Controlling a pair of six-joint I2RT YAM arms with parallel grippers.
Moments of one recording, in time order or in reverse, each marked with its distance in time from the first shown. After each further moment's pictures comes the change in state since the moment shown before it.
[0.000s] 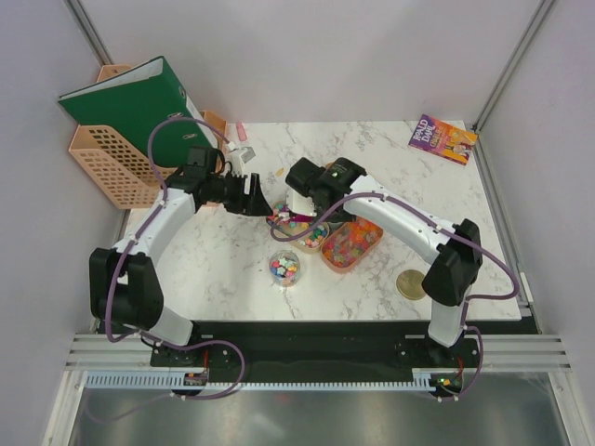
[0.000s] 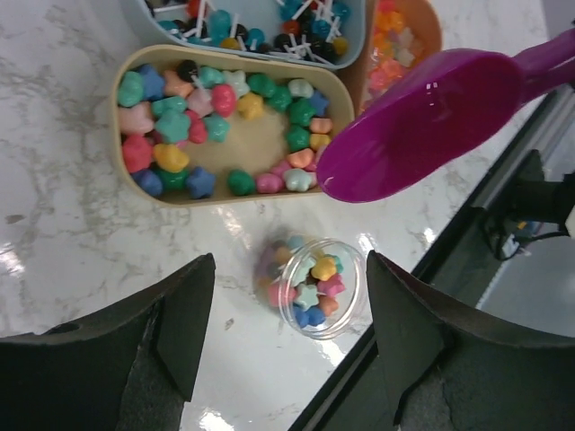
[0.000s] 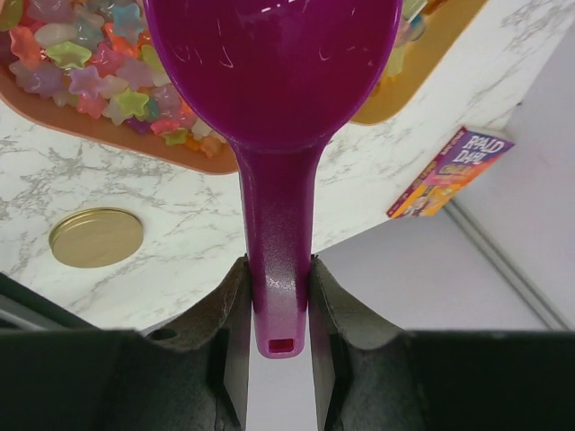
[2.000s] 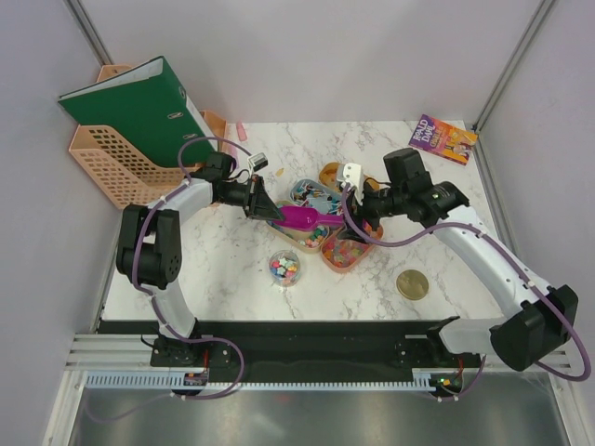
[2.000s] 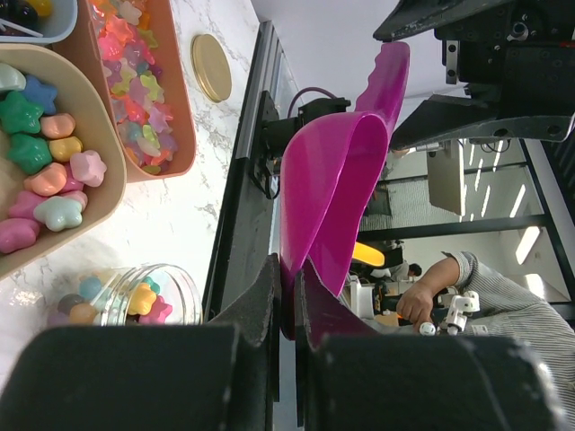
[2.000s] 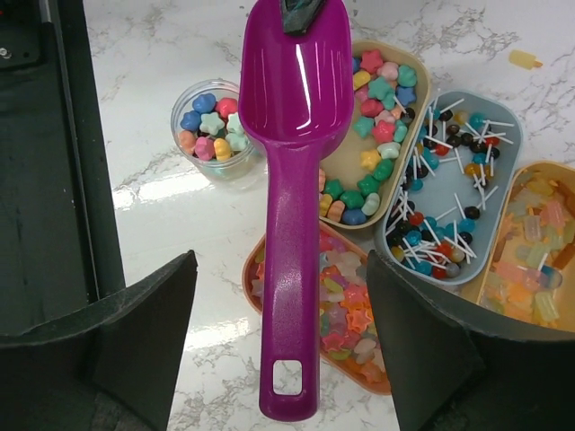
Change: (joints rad) left arm 0.007 0.320 0.045 0.061 0.776 -0.098; right arm -0.397 -0.563 -0.600 0.633 -1.133 0.088
